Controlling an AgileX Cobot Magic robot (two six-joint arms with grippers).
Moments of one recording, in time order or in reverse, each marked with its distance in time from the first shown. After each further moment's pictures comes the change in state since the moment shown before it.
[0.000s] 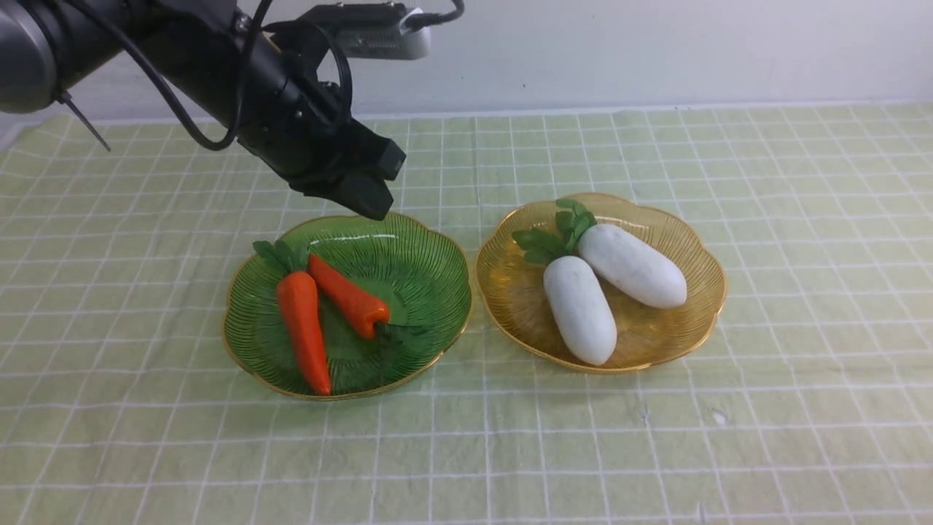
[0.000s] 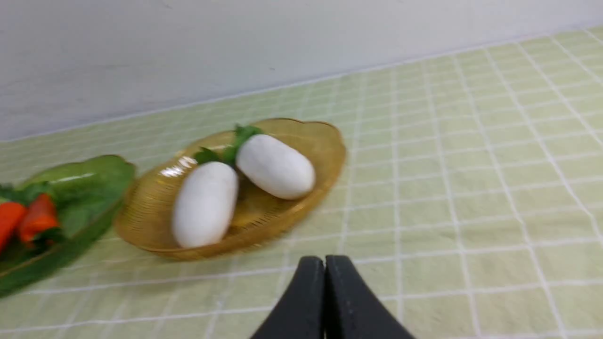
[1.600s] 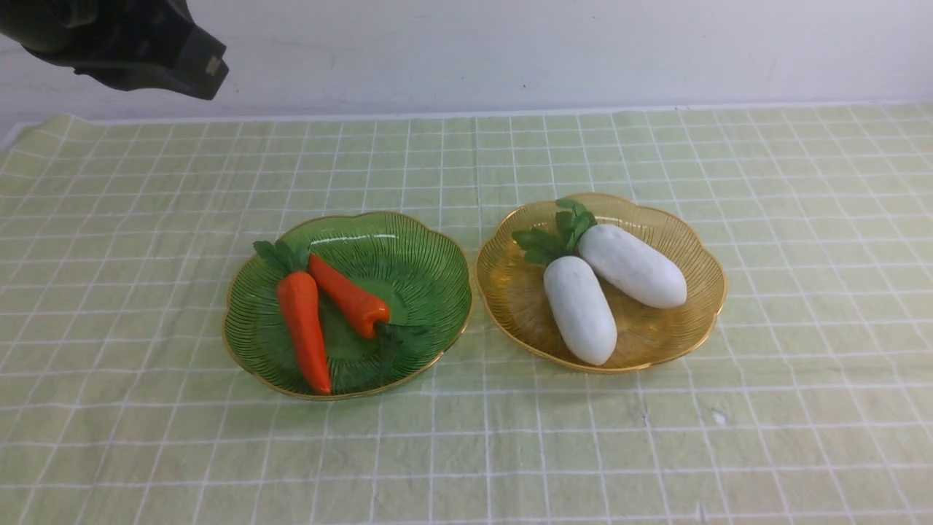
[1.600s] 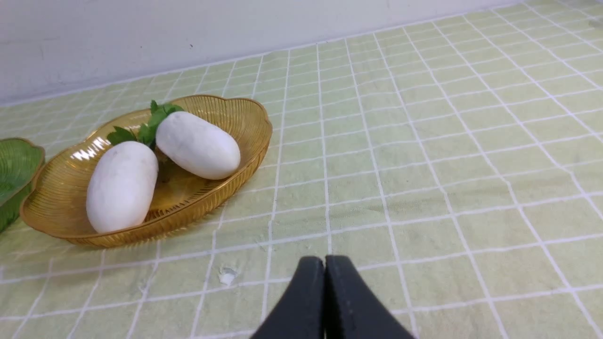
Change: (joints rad) right arm -0.080 -0.002 0.039 -0.030 0.001 -0.008; left arm 0.000 -0.424 -0.001 0.264 0.115 -0.042
